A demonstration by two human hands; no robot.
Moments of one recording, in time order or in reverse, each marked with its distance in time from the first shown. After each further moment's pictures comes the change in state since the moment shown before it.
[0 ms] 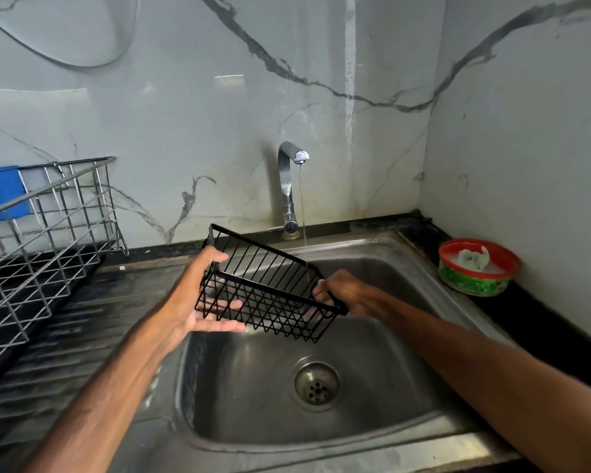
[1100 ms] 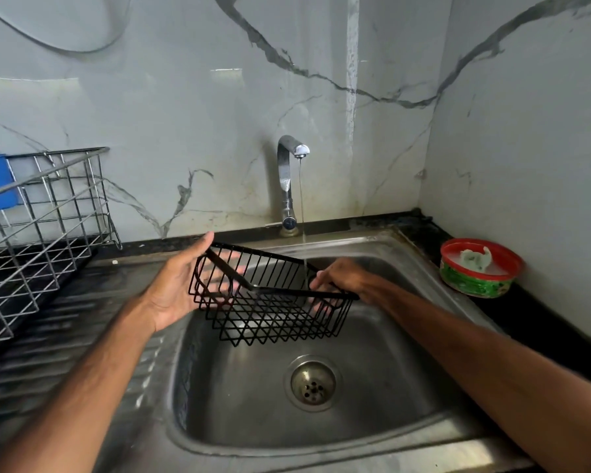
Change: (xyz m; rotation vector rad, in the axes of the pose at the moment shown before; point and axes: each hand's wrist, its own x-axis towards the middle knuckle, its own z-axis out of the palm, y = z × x) left_hand 0.057 -0.009 -0.028 -0.110 -0.337 0.099; right_hand 0.004 -0.012 -0.017 -0.203 -0.053 -0.044
